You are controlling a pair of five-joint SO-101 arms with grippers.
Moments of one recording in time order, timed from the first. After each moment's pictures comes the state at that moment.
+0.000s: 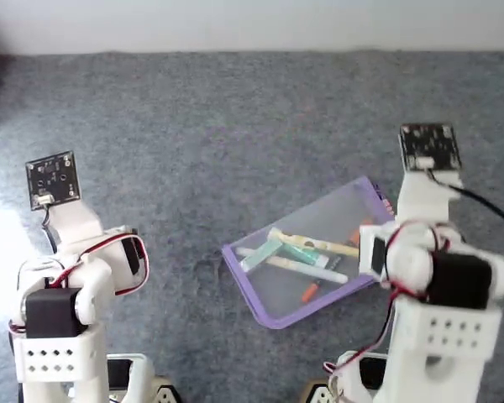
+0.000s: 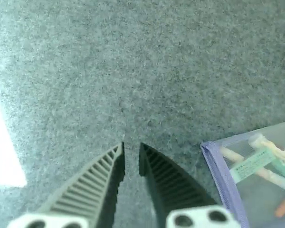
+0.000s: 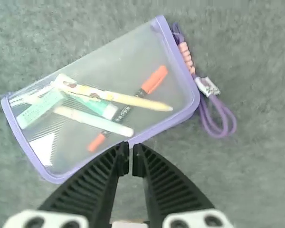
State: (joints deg) left arm -6.2 -60.7 42.5 85.1 17.0; right arm 4.0 -48.9 18.5 100.4 2.9
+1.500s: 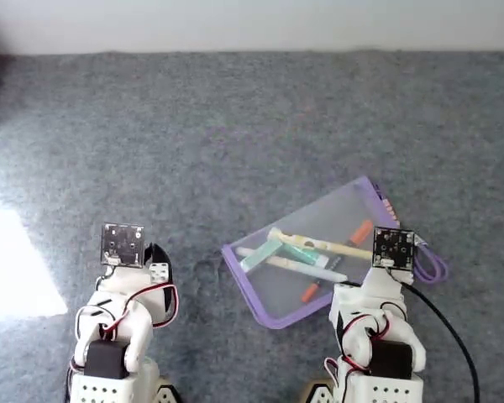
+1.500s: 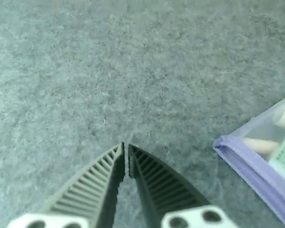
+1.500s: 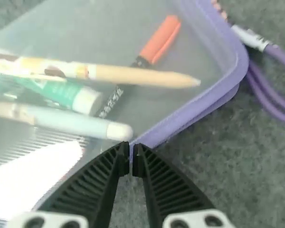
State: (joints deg) left arm 1.3 -103.3 96.9 58.2 6.0; right arm 3.1 -103.2 92.7 74.1 -4.0
